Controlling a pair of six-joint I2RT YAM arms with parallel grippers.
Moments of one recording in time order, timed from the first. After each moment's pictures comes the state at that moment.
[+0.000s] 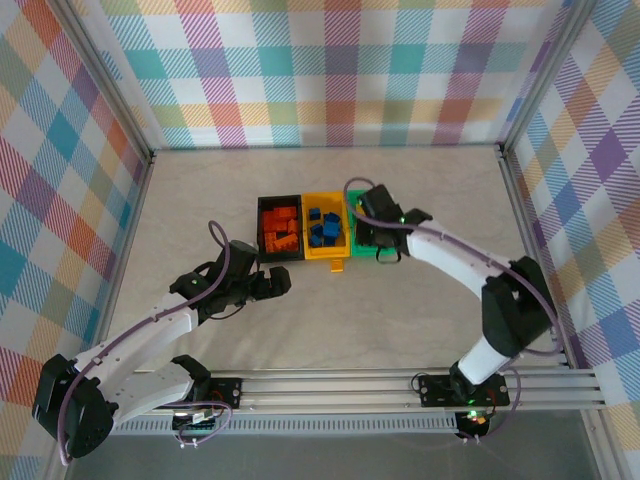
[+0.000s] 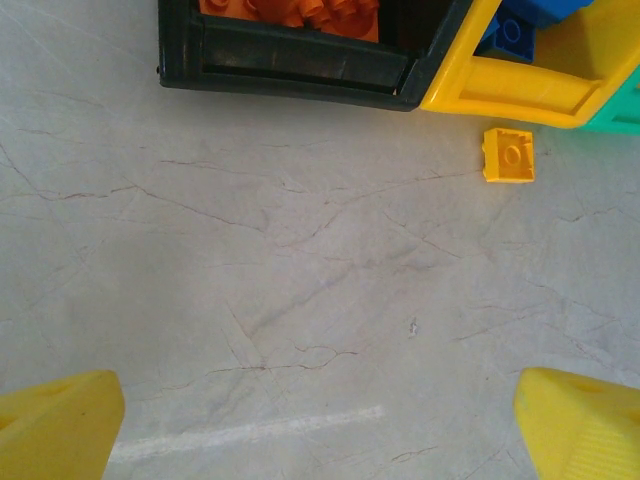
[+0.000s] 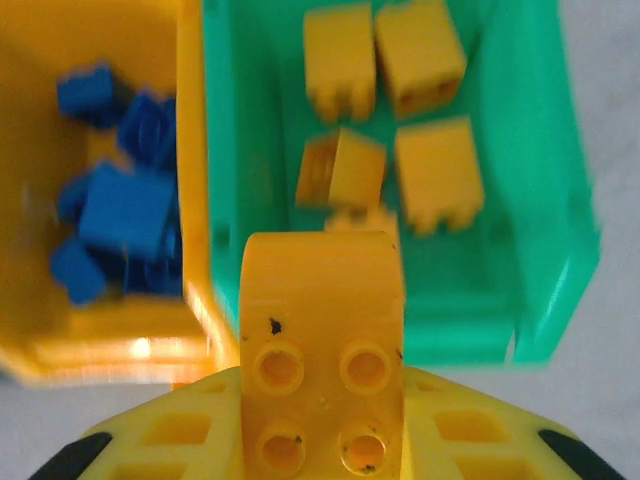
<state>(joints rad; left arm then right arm) -0.59 1.02 0.69 -0.60 -0.01 -0.73 0.59 1.64 1.22 -0.55 0.17 0.56</state>
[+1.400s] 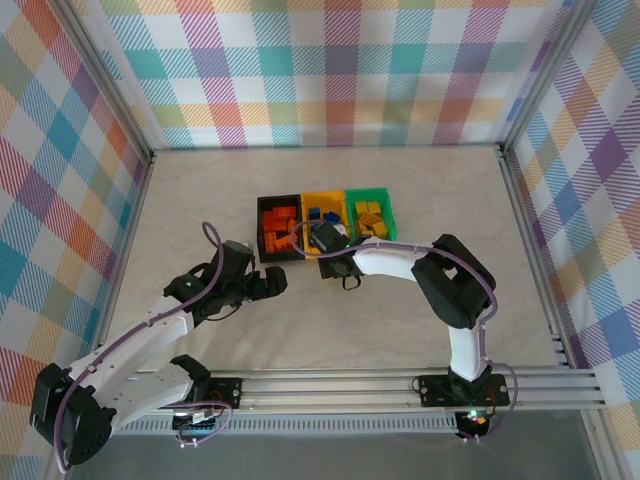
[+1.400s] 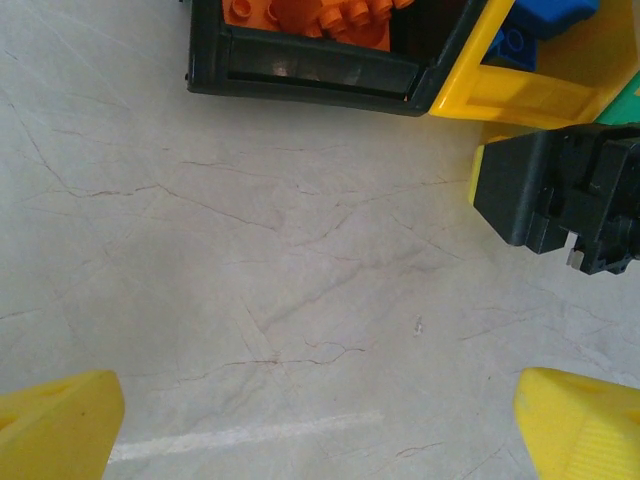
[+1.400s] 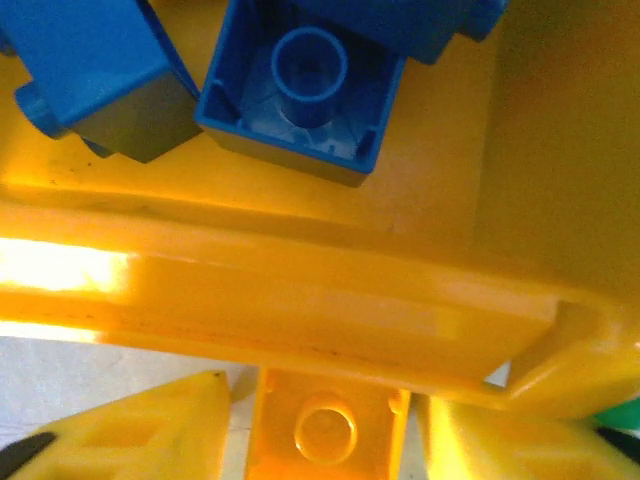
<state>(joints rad) -0.57 0.97 0.69 -0.64 -0.01 -0.73 0.83 1.95 1.22 -0.42 0.26 0.52</state>
